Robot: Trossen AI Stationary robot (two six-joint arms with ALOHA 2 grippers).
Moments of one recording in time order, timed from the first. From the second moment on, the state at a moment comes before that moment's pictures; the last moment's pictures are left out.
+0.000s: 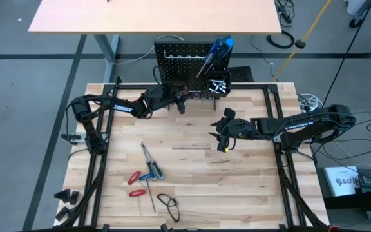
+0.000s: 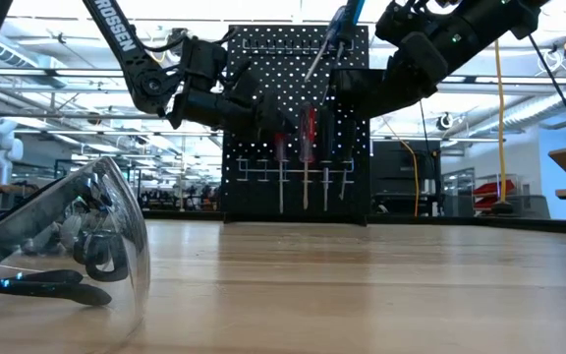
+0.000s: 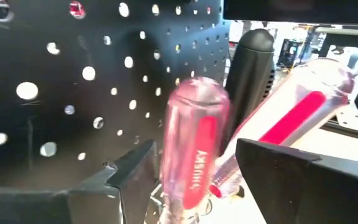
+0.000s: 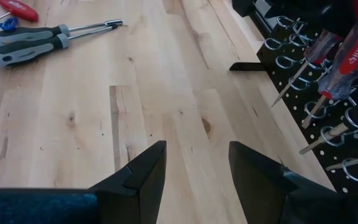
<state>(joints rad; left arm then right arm) 0.49 1.78 0.81 0.87 0.02 -0.02 0.03 1.25 0.73 -0.08 0.33 0.03</state>
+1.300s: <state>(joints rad) 0.04 1.19 0.81 -0.64 0.34 -0.21 0.03 1.25 0.73 -0.06 0.28 0.05</state>
